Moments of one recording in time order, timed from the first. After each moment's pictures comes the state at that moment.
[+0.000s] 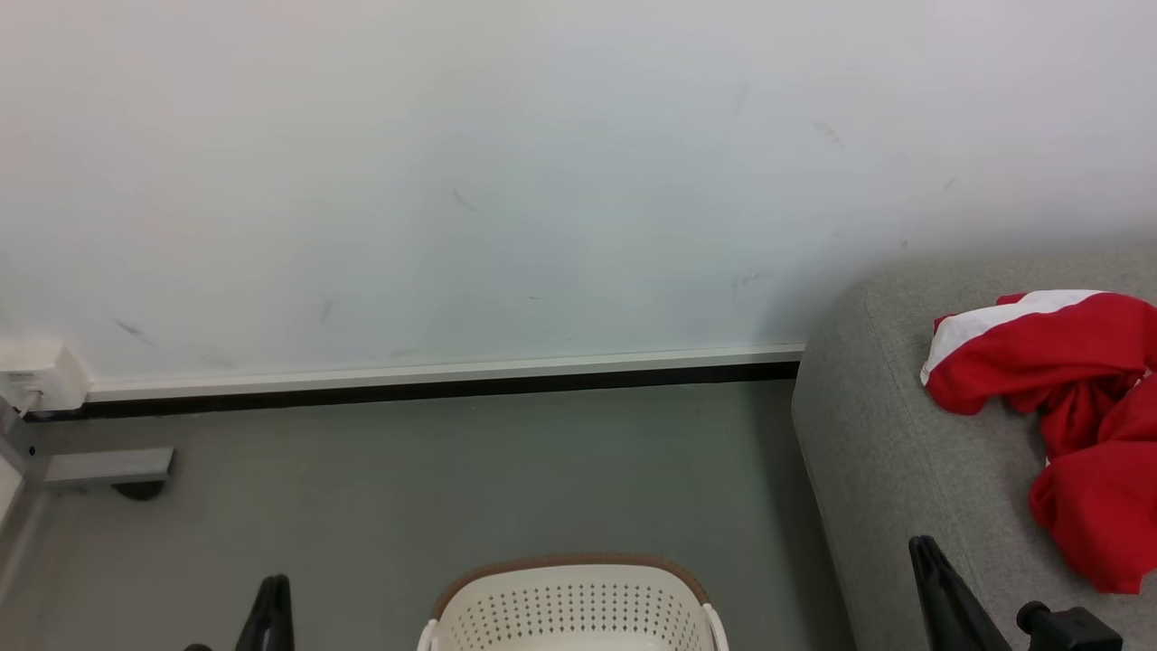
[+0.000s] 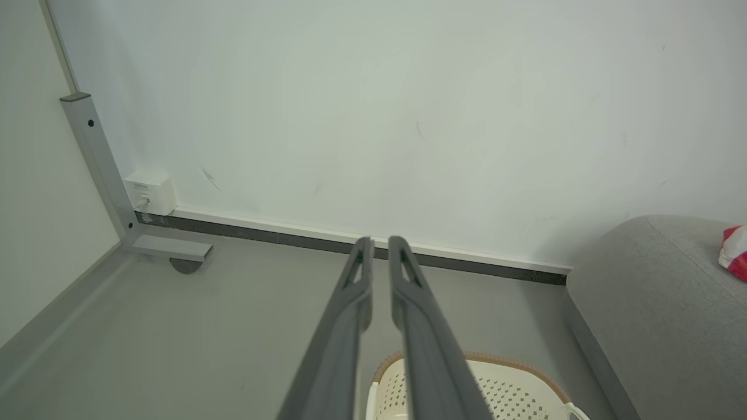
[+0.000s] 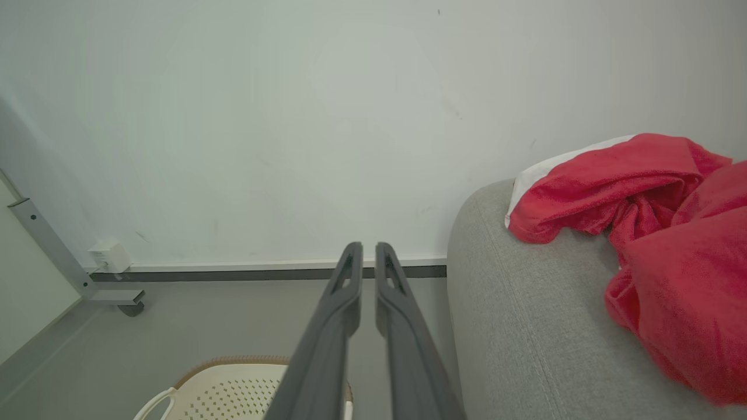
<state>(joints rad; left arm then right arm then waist) 0.04 0.04 0.11 0.27 -0.17 -0.06 -0.26 -0.04 -0.12 0.17 0.32 0.36 0.13 -0.26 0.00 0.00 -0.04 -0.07</state>
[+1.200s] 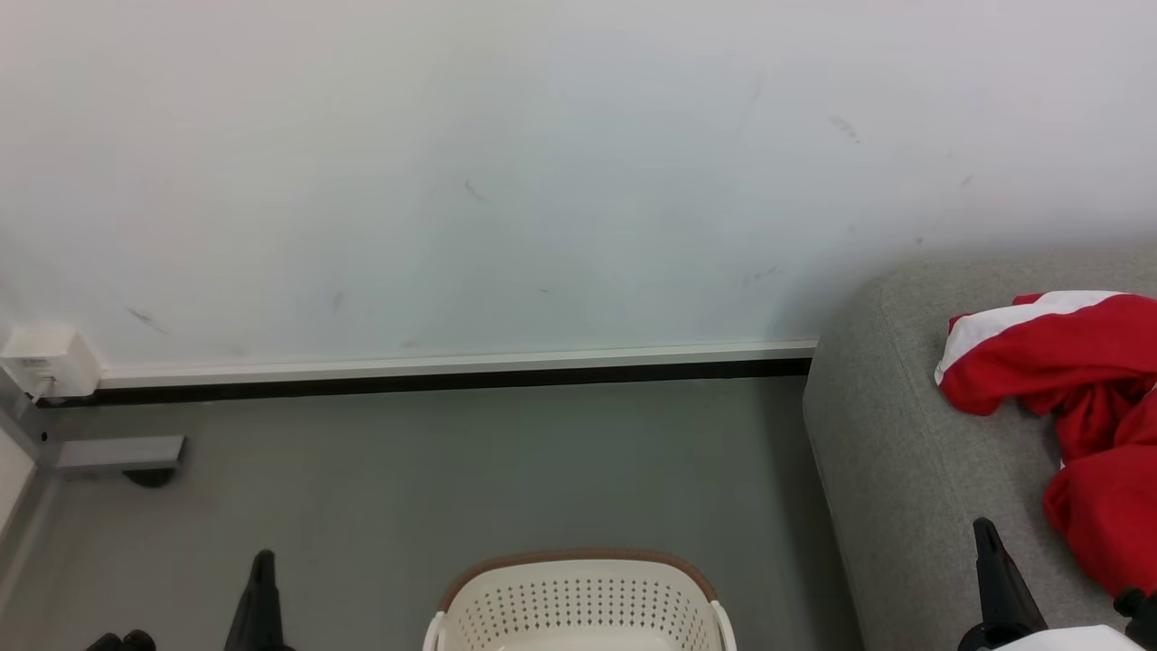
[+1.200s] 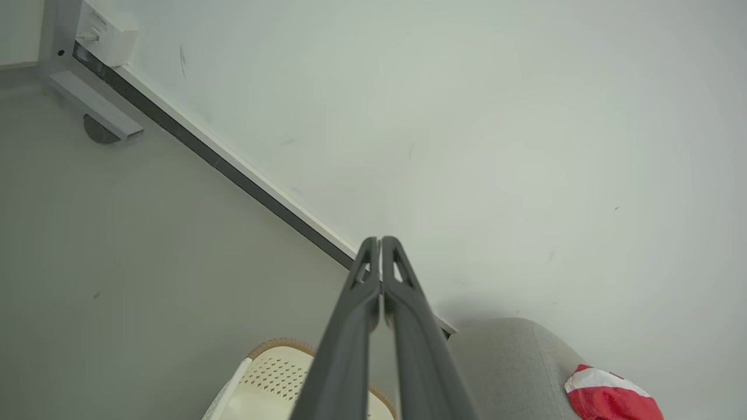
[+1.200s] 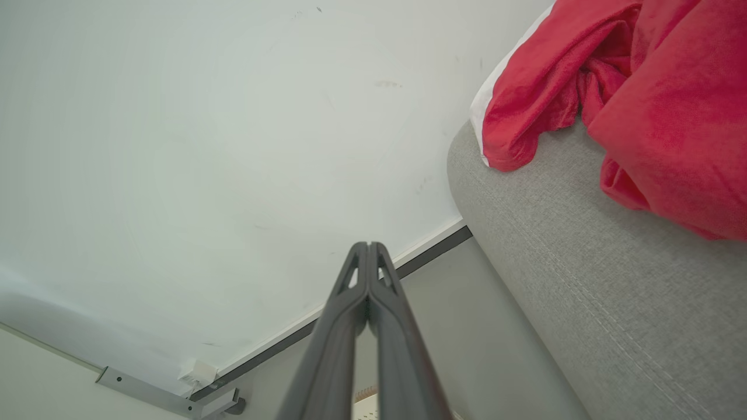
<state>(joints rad) 0.00 0.04 0.11 0.25 -0.74 -0.06 -0.11 -0.06 -0.09 0.06 0.31 0.87 0.13 -0.11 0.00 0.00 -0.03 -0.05</state>
